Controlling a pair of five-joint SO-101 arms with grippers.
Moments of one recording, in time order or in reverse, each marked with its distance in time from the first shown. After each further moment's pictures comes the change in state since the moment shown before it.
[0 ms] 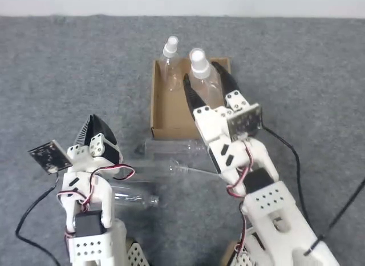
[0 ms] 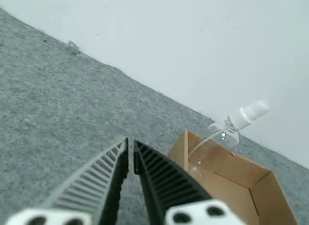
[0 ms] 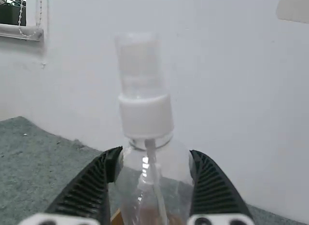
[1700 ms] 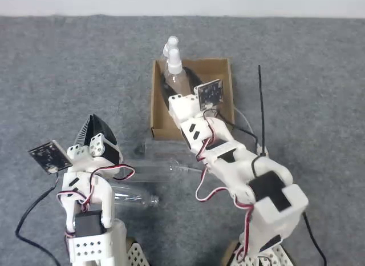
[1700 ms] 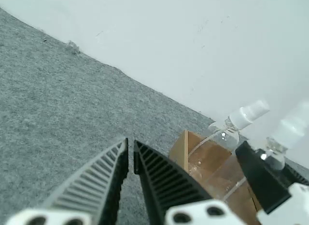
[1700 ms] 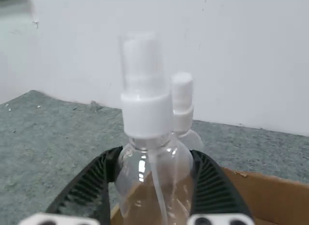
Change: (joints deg) left arm 0.0 0.0 0.0 0.0 0.0; right arm -3.1 60.3 -19.5 -32.8 -11.1
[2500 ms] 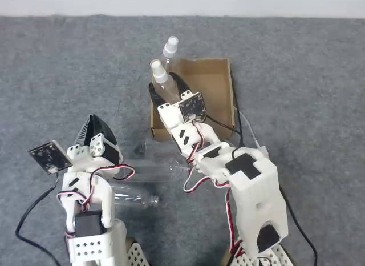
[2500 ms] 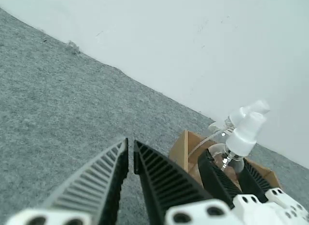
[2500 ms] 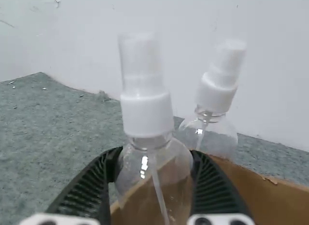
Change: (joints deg) left arm 0.0 0.0 0.0 0.0 0.0; right arm -3.2 19.0 -10.4 -12.2 7.3
